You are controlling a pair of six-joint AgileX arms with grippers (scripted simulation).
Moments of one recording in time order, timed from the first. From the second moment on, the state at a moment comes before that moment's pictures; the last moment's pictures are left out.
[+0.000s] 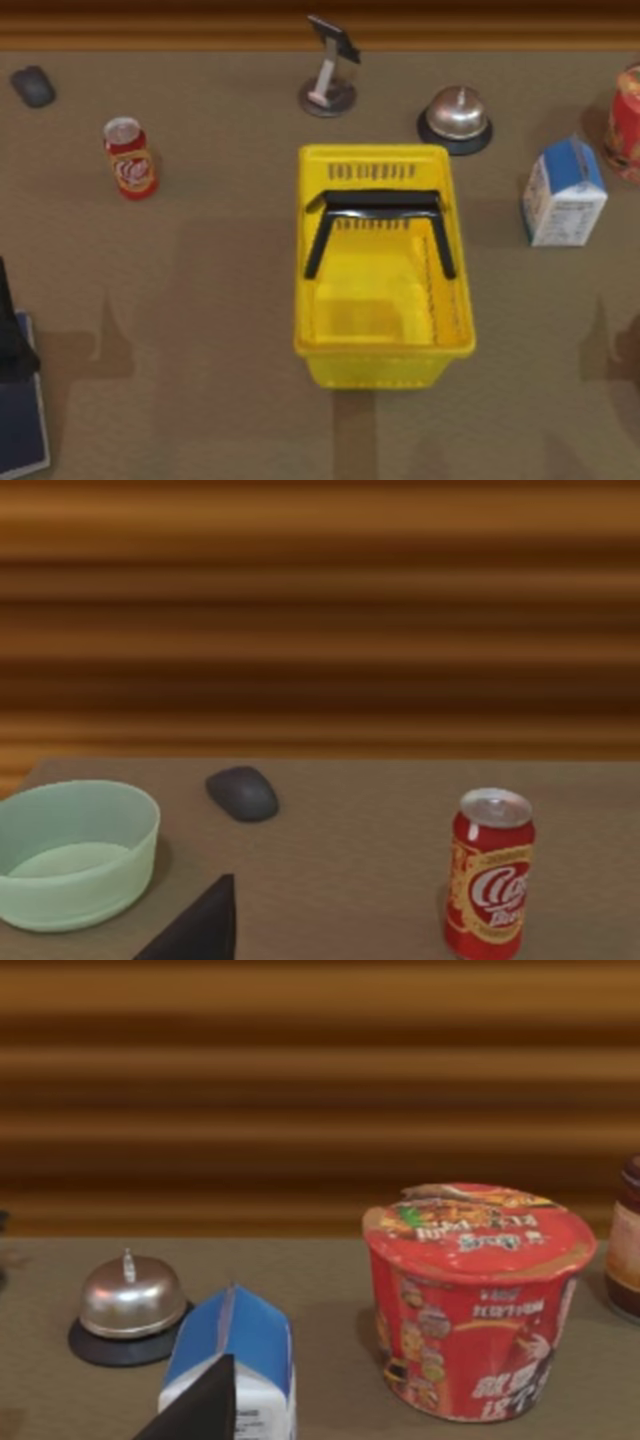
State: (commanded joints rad) left arm 0.00 0.00 0.00 0.00 0.00 0.00; right arm 0.00 0.00 0.00 0.00 0.00 0.00
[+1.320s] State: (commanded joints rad) left arm -0.10 1.39 1.28 -0.84 0.15 0.39; right arm 0.00 0.00 0.00 0.00 0.00 0.00
